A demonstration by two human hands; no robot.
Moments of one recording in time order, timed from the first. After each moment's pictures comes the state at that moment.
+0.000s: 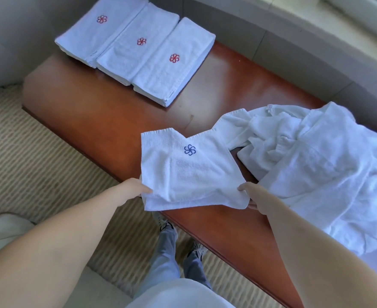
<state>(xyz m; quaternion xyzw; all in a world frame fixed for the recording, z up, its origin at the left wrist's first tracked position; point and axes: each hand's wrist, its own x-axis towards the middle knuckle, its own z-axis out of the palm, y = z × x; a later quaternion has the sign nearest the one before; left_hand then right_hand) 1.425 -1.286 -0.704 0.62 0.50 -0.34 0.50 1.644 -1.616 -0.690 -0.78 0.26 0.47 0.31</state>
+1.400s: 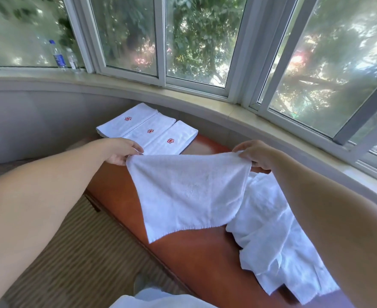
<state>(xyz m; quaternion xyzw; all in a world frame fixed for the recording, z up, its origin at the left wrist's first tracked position) 1.475 -1.269 -0.393 0.69 0.43 -0.11 0.57 1.724 -1.615 -0.377 -0.88 -0.11 0.28 0.38</state>
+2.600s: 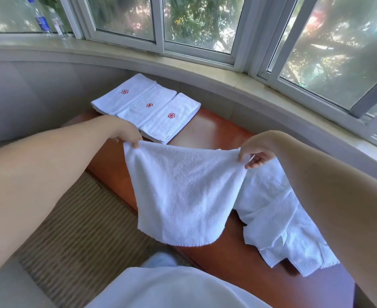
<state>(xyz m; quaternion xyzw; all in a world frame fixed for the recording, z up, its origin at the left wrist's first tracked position) 1.501 -1.272 -0.409 0.86 0.35 -0.32 0.20 1.721 -1.605 -0.415 -0.86 -0.10 0.49 0.12</state>
